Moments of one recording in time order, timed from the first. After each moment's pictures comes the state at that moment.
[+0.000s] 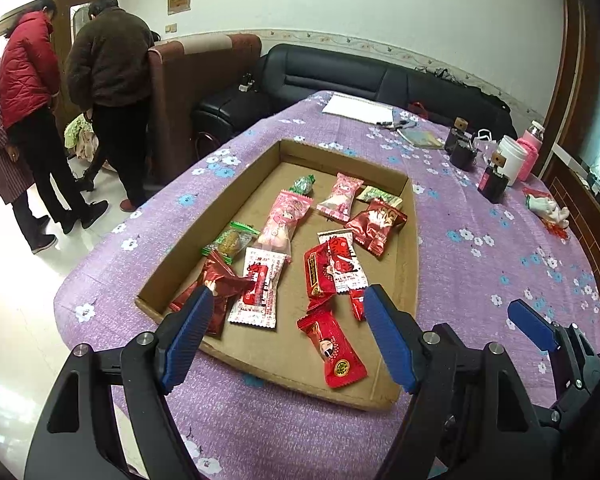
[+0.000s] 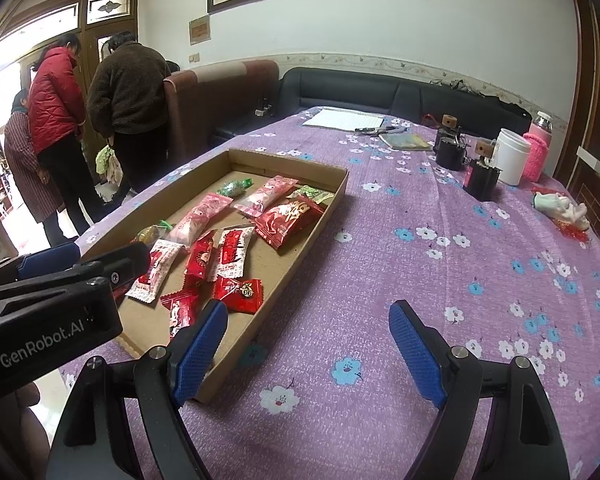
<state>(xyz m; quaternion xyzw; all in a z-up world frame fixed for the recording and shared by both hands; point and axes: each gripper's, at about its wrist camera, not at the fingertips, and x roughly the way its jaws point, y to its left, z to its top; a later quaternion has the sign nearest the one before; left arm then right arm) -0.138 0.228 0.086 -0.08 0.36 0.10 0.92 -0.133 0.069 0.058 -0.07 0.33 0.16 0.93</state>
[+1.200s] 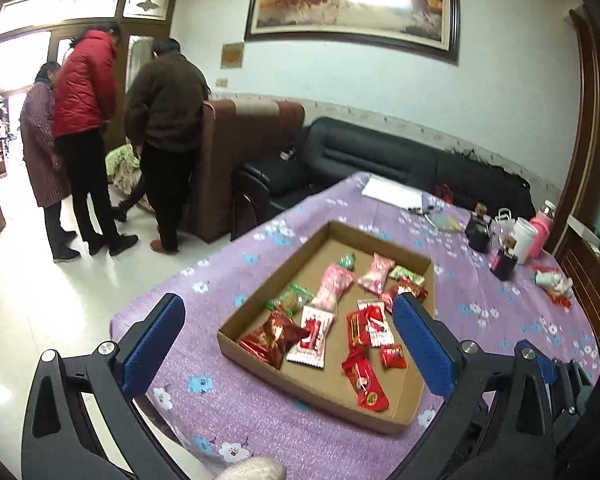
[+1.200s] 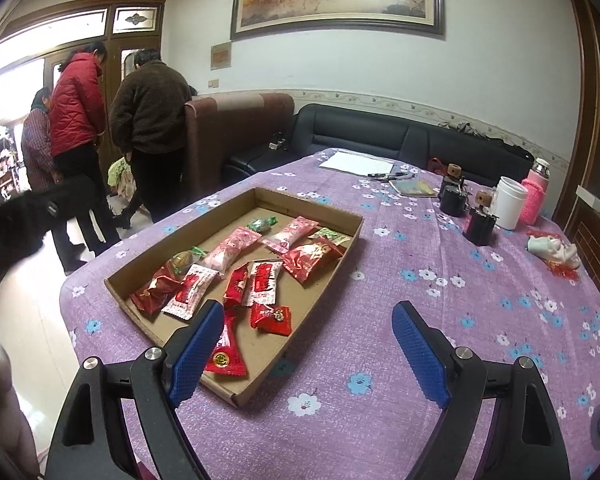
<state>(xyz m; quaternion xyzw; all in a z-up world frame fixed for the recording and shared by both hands) -0.191 0.262 0.117 -0.11 0.24 0.17 0.95 -0.169 0.085 0.085 -0.10 0.26 0.18 0.94</state>
